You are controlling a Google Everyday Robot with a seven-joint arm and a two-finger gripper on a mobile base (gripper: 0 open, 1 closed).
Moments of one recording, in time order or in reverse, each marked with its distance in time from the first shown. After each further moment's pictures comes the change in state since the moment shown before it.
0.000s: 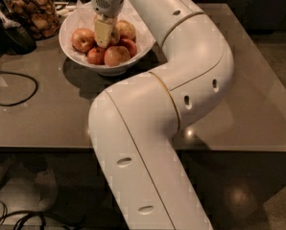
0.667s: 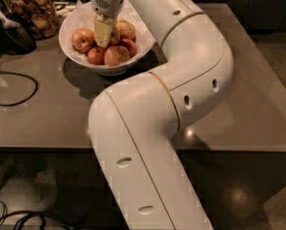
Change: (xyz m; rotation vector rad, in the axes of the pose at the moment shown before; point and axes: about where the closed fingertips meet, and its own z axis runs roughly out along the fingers) arm 0.000 0.000 0.000 0.000 0.000 0.000
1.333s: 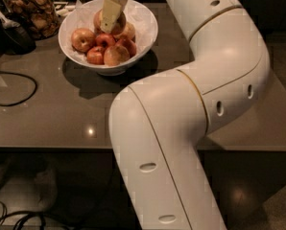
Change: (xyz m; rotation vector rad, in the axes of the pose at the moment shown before) arm 0.012 -0.006 -0.064 0.049 -0.143 0.050
